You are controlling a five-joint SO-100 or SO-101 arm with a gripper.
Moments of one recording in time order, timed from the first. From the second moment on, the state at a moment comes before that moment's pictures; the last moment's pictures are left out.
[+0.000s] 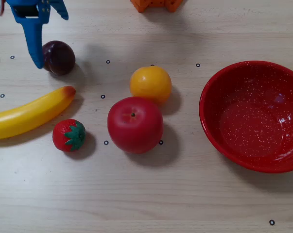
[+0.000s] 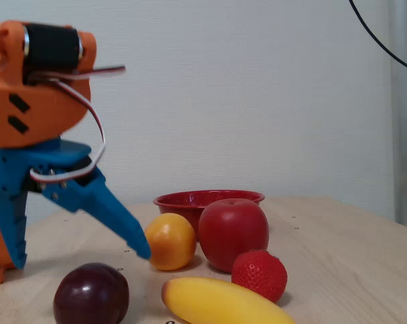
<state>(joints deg) -55.9 67.7 74.2 102.6 51.0</state>
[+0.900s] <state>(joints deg) -54.1 54.8 68.4 98.7 49.2</state>
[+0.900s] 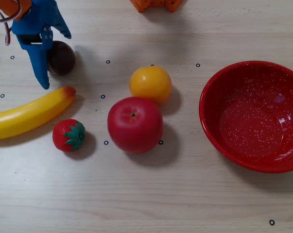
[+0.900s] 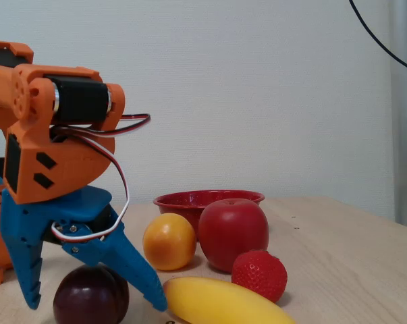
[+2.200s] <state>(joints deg) -53.2 54.0 70.2 93.9 48.5</state>
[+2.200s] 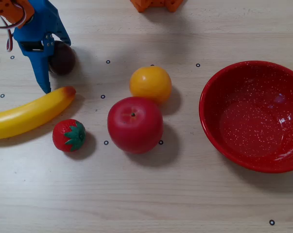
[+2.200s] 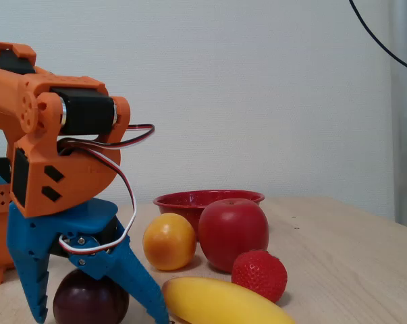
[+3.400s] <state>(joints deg) -52.8 54.3 69.9 92.3 48.3</state>
